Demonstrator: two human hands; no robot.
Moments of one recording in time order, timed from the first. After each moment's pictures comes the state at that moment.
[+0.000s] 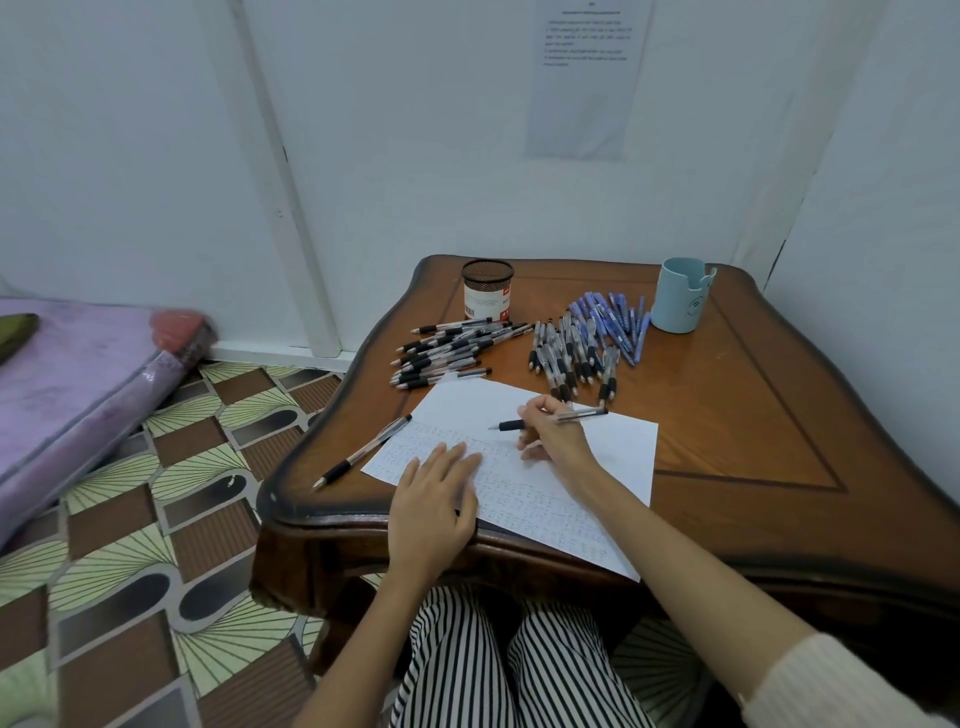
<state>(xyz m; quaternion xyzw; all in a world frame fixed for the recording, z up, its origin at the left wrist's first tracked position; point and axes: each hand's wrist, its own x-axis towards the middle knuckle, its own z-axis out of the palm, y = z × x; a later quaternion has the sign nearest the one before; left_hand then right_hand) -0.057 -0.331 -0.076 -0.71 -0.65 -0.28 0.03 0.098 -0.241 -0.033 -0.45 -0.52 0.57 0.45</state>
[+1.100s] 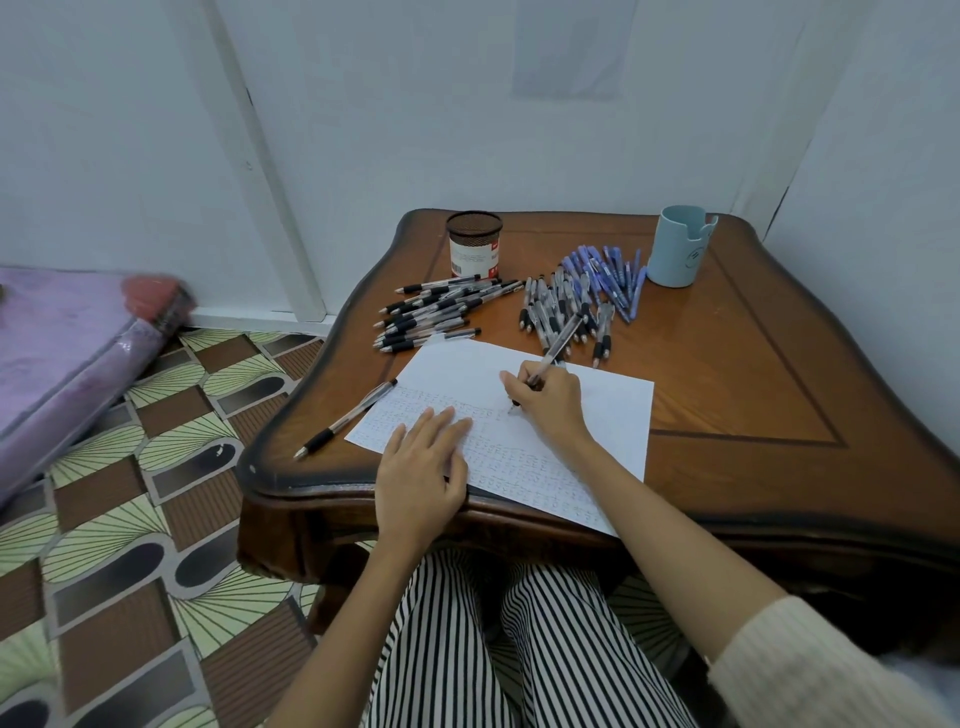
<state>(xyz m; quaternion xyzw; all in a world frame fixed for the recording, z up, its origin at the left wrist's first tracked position) -0.055 -0.330 -0.077 -0.70 -0.64 -0.29 0.04 0.095 -0.225 -0.055 -0.49 -0.65 0.34 0.47</state>
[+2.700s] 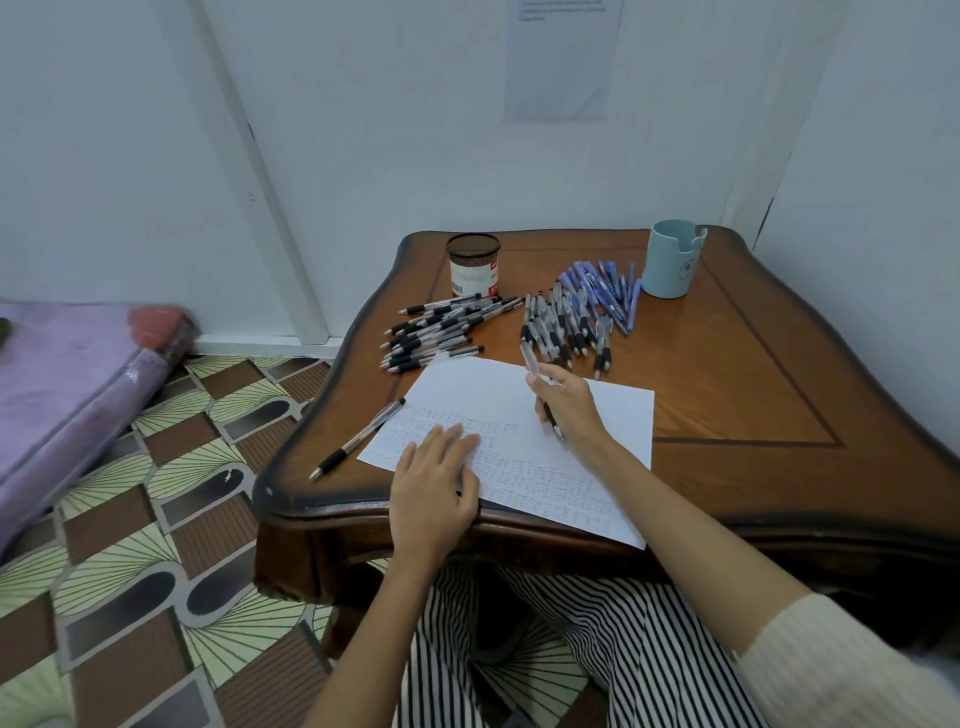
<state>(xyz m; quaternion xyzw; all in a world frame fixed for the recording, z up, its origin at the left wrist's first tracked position) -0.056 -0.331 -0.075 -0.71 -0.65 -0.28 0.03 0.107 -0.222 -0.045 -0.48 -0.52 0.51 0.48</state>
